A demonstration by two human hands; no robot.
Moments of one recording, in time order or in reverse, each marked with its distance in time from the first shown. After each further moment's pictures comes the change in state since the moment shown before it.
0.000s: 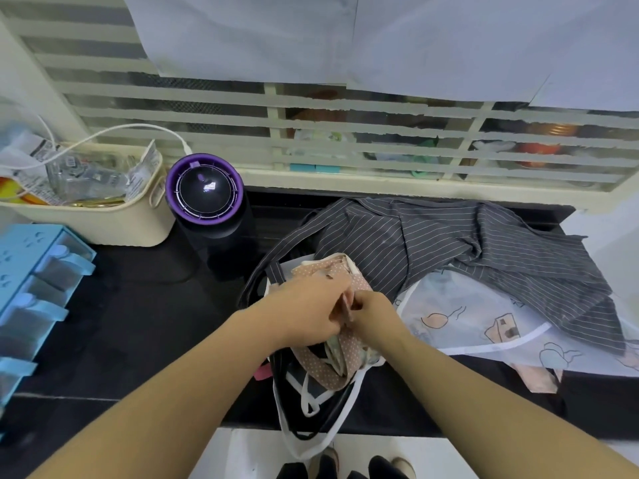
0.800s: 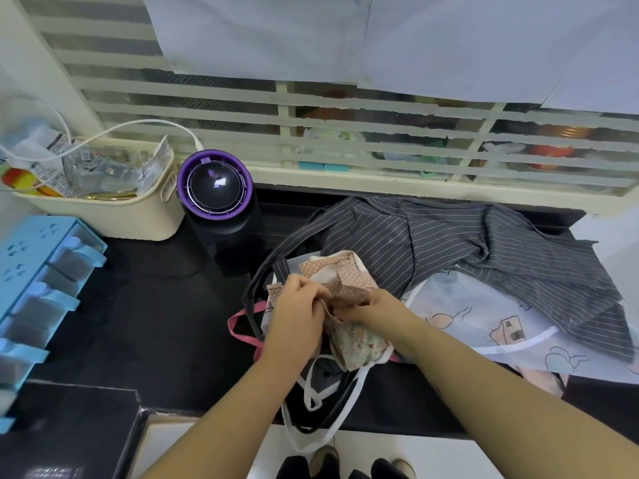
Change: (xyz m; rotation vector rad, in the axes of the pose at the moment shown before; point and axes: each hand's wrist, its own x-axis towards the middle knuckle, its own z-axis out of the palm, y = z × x) left_hand -0.004 -0.019 0.069 -0.354 0.644 -0.221; right_hand -0.010 -0.007 -0.018 0.312 -0.236 0.021
